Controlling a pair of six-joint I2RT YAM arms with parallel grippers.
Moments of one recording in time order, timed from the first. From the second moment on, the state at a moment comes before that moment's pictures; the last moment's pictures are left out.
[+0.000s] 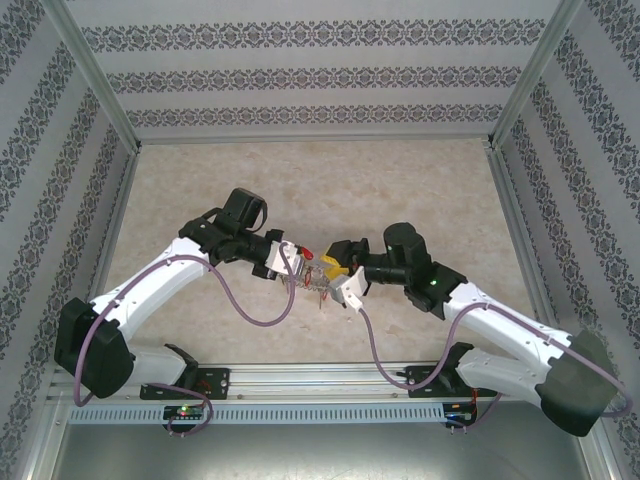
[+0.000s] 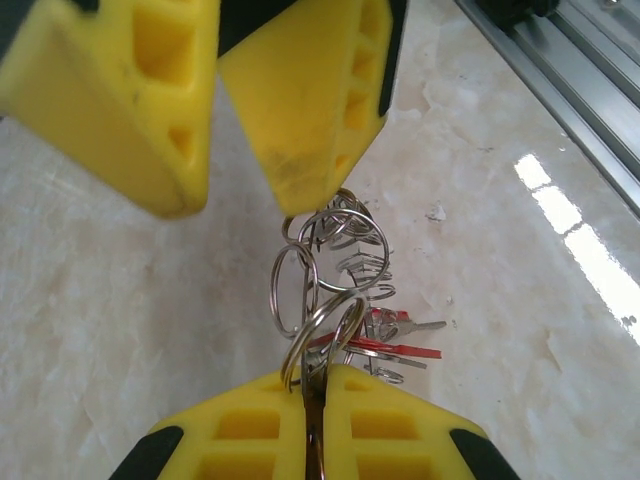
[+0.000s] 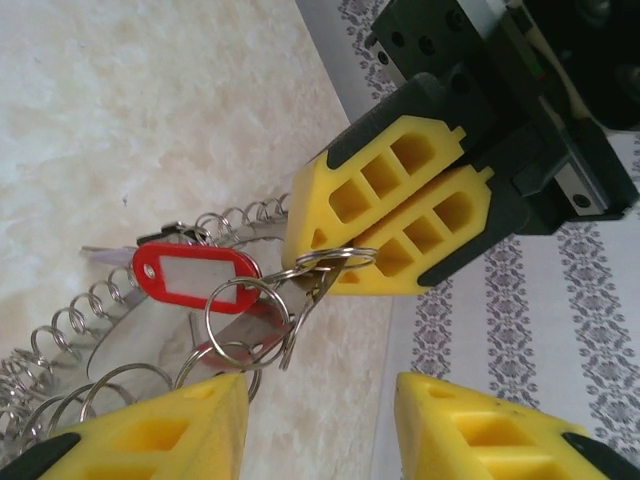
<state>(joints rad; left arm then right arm) -0.51 1.33 1.07 -0.68 0.71 1.25 0.68 1.04 0.64 0.00 -0.53 -1.44</state>
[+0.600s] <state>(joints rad) -0.50 1.34 1.14 -0.58 0.67 0.80 0.70 1.10 0.62 0.15 -0.47 -1.33</state>
